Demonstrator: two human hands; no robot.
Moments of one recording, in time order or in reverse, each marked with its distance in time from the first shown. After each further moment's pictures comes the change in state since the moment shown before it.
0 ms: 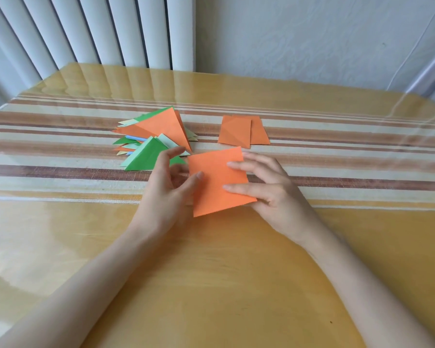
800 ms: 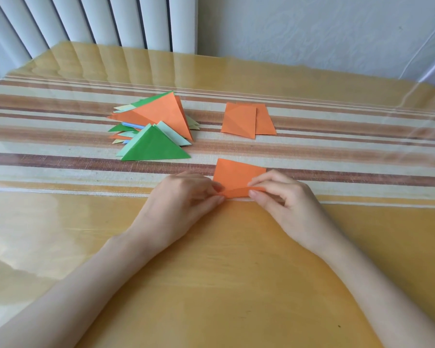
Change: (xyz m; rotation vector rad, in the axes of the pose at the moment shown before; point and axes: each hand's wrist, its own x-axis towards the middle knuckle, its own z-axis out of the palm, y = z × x) left_hand -0.006 -0.010 -0.007 0.606 -0.323 0.355; right_hand -0.018 -0.007 -0.004 0.280 -0.102 0.407
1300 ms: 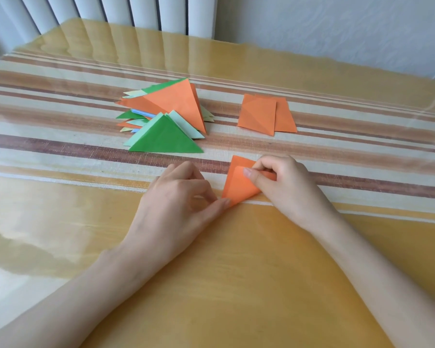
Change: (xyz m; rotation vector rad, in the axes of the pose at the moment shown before) left_hand -0.013 0.004 -0.002 0.094 0.183 -0.165; right_hand 0.048 -0.016 0.013 -0.126 -0.051 0.264
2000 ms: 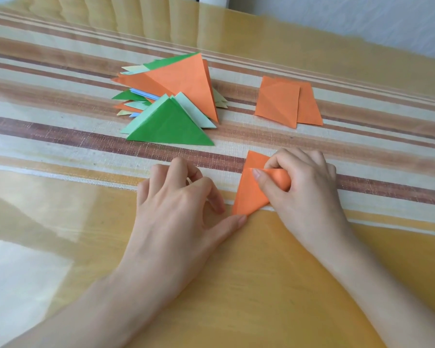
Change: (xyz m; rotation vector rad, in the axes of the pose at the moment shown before) left_hand -0.009 0.001 0.007 0.199 0.007 -0.138; right_hand 0.000 0.006 0.025 -0.244 0.248 -0.144
